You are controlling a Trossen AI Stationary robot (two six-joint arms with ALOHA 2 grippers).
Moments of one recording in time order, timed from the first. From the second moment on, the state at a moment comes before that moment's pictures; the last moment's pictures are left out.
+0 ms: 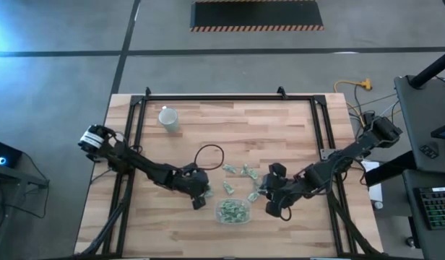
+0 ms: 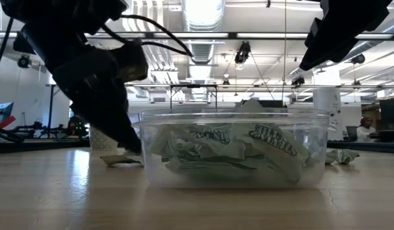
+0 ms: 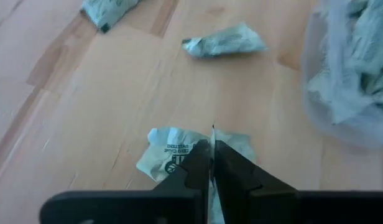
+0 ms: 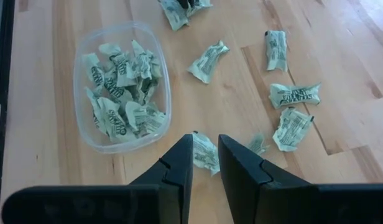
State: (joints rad) left arm -0.36 1.64 0.73 0.06 -0.26 -0.62; right arm 0.55 1.43 0.93 -0.47 0.39 0.74
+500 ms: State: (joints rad) left arm -0.36 1.59 0.80 0.42 -0.08 -0.56; right arm 0.55 1.43 0.92 -0.47 0.41 0.73
